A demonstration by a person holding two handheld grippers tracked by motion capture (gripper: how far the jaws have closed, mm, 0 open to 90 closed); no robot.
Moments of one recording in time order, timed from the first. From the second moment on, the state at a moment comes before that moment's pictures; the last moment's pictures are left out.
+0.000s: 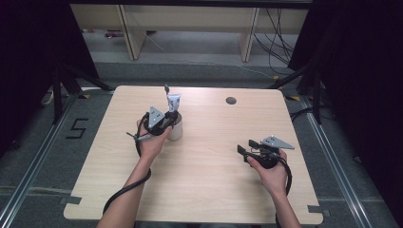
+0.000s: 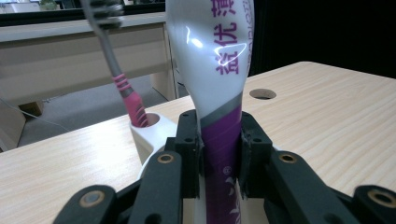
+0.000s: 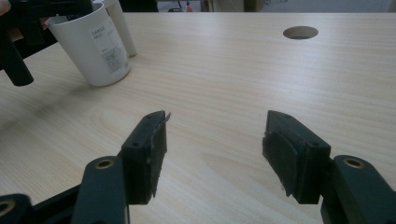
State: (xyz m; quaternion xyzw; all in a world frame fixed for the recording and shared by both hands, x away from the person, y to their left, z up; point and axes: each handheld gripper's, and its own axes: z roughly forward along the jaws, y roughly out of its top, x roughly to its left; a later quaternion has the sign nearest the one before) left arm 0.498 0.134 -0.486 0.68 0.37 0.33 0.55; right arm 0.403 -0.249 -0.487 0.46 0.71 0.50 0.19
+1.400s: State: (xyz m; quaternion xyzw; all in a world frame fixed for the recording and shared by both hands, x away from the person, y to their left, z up) left arm 0.489 0.141 -0.482 0.68 0.37 0.33 0.54; right arm 0.402 -0.246 -0.487 0.46 0.72 0.49 0.19
